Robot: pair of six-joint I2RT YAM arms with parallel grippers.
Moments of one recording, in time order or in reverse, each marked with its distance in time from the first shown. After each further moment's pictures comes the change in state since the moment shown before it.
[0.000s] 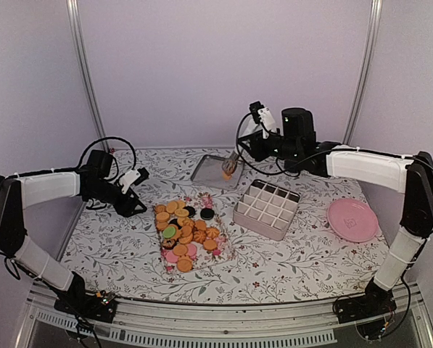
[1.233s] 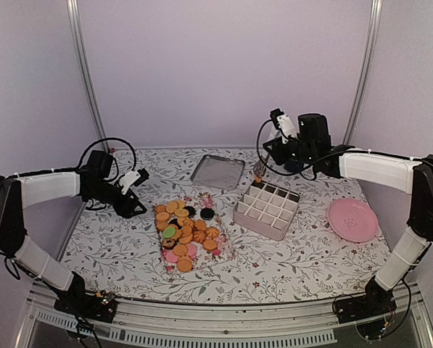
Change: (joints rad) left arm 0.000 0.000 0.000 -0.019 0.004 0.000; right arm -0.144 -0.088 -0.124 -0.062 0.126 -0.100
